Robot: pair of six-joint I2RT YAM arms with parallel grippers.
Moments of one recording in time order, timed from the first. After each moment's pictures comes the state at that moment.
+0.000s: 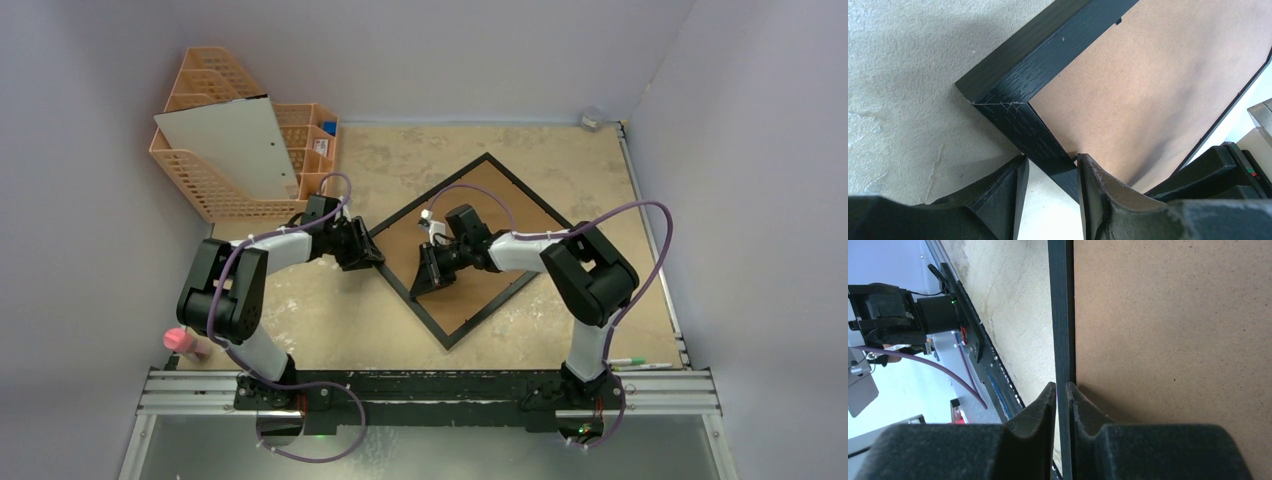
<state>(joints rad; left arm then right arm) -0.24 1.65 0.80 -0.14 0.41 -0.65 0.65 1.86 0.95 0.01 -0.76 0.52</state>
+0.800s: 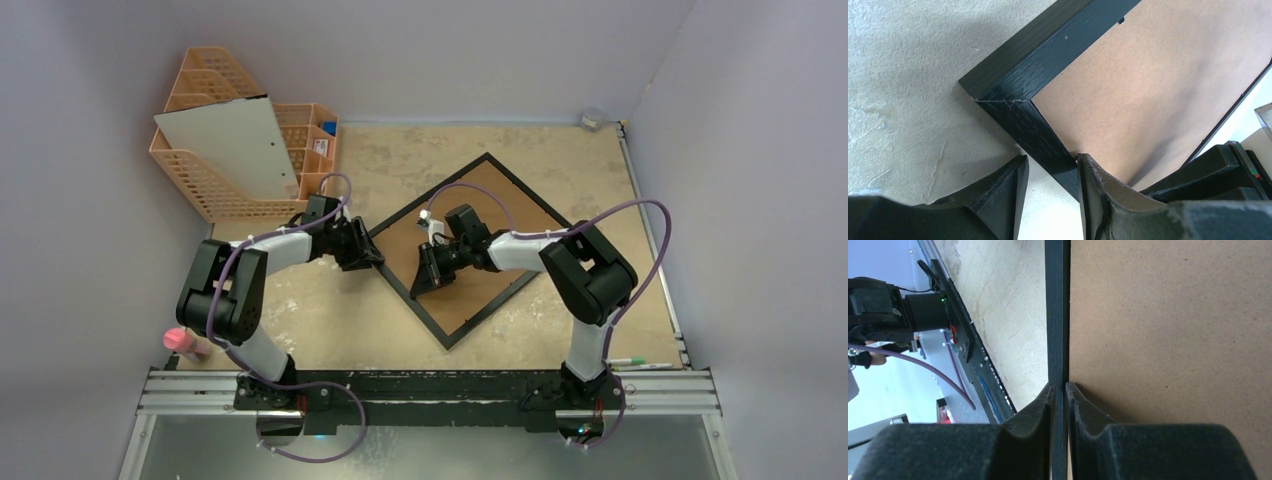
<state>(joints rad) -0.24 1.65 0.80 -0.15 0.40 -0.65 0.65 1.88 0.95 0.00 -0.75 0.45</state>
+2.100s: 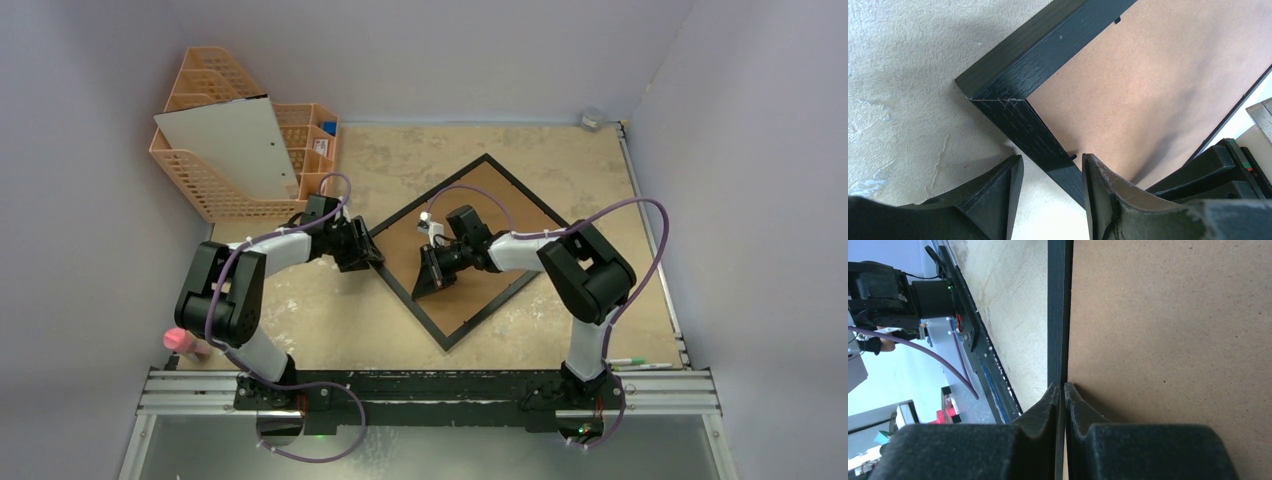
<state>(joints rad) -0.24 1.63 0.80 -0.17 0.39 -0.64 0.65 1.88 0.95 0.03 -0.84 0.45</state>
